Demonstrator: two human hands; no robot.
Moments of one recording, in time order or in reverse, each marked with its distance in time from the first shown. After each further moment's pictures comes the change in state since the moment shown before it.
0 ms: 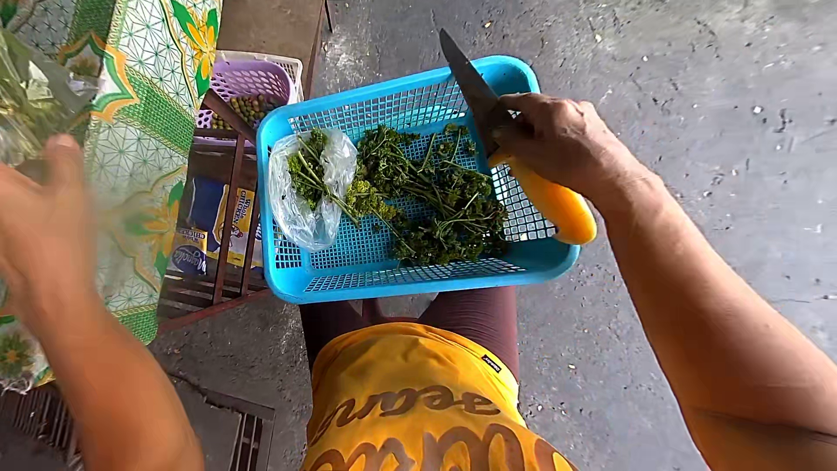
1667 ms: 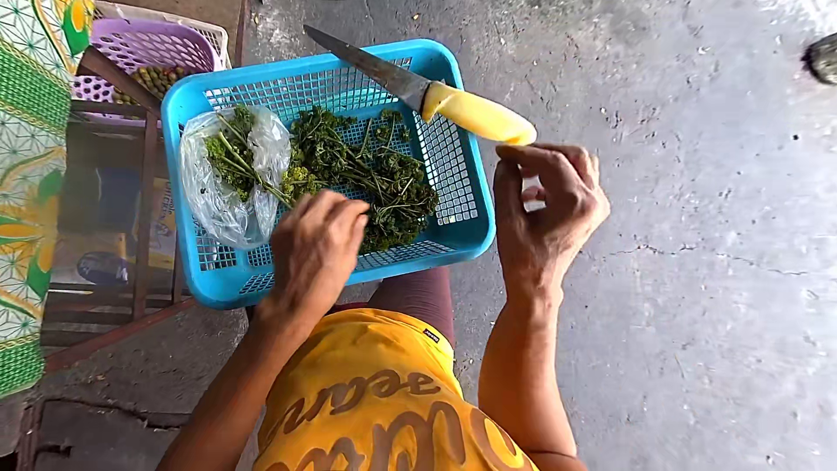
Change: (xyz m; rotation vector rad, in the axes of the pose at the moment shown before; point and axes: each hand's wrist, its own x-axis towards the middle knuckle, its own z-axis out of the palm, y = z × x) left_hand -0.178 0.158 0.125 -0.358 -0.361 0.760; right_hand -0.127 0.000 0.035 -0.054 0.715 -0.097
